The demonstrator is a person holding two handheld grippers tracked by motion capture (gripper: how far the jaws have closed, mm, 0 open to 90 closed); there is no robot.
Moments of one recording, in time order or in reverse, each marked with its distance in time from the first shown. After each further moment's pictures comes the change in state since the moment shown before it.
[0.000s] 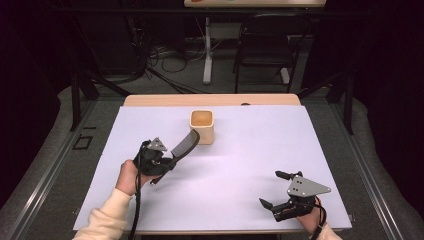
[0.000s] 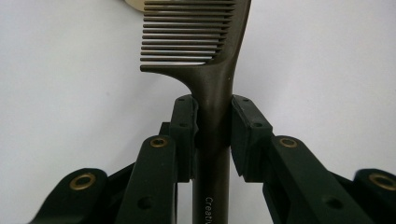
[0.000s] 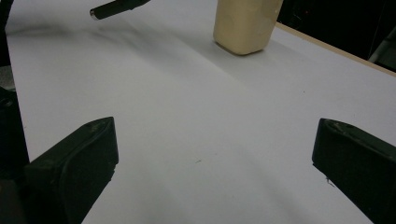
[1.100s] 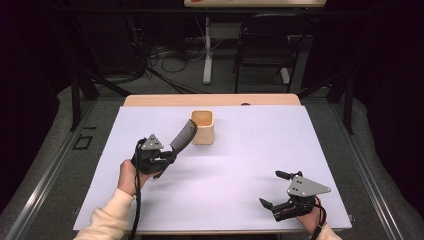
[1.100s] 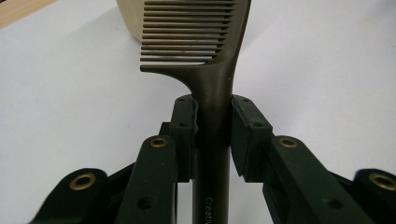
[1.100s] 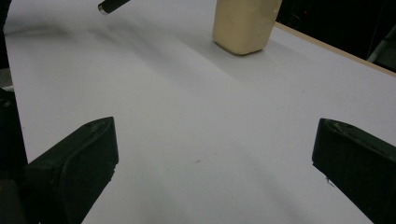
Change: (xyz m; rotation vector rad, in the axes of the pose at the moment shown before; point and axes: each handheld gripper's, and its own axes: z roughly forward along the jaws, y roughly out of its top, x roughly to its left) left arm -0.001 0.000 -0.008 -0.161 0.062 -0.010; right arm 0.000 0.000 0.000 -0.001 -0.003 -0.001
